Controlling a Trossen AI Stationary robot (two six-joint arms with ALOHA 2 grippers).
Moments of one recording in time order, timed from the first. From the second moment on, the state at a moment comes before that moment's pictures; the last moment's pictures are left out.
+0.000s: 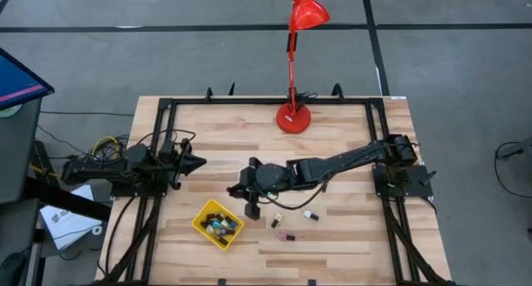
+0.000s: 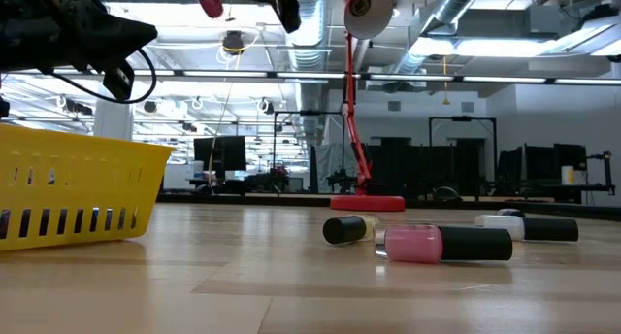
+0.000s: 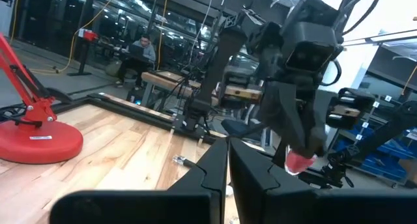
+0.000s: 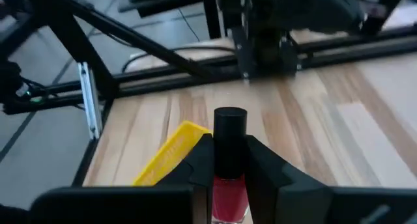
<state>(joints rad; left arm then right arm) 0.02 0.00 0.01 0.16 -0.03 -0.36 0.21 1.94 1.57 -0.07 0.13 0.27</state>
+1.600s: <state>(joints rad) 0.02 0.00 0.01 0.19 -0.03 -0.36 0.25 2.40 1.94 -0.23 -0.11 0.18</state>
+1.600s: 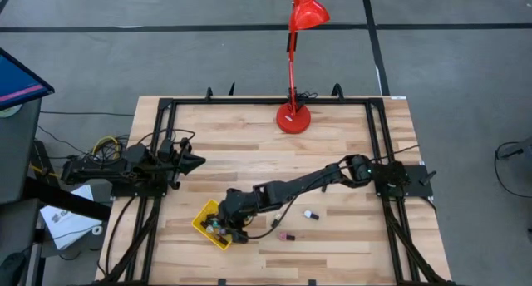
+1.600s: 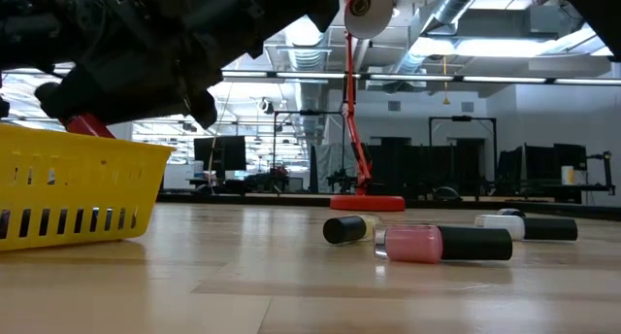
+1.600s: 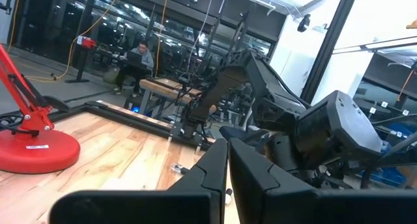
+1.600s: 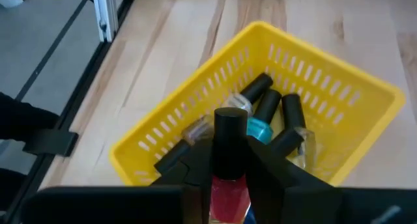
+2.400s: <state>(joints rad) 0.02 0.00 0.01 0.20 -0.03 -0.36 0.25 2.40 1.94 -0.30 -0.11 0.16</state>
